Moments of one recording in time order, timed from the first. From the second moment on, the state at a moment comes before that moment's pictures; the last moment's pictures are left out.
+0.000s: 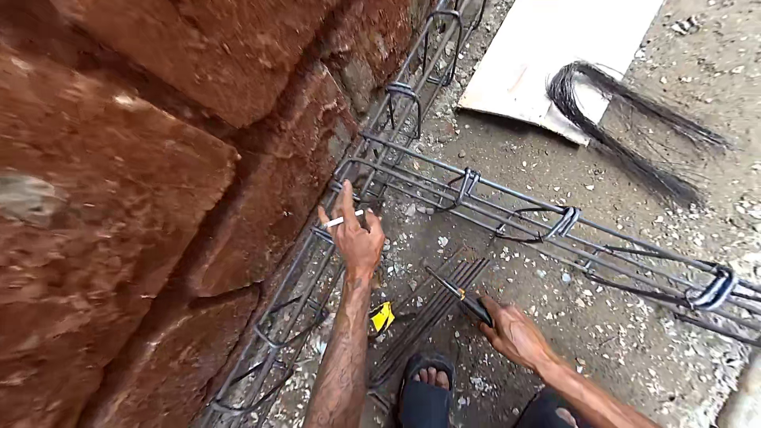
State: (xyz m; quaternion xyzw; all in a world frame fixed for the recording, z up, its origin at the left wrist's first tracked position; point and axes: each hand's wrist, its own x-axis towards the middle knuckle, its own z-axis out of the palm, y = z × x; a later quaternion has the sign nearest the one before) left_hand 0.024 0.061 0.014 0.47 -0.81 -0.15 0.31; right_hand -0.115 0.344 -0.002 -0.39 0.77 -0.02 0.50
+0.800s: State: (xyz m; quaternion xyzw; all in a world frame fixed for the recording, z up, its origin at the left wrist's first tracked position) left_hand -0.014 0.181 0.202 0.54 -0.68 -0.35 -0.35; right_hand -0.124 0.548 -0.069 -0.45 0.87 -0.02 0.19
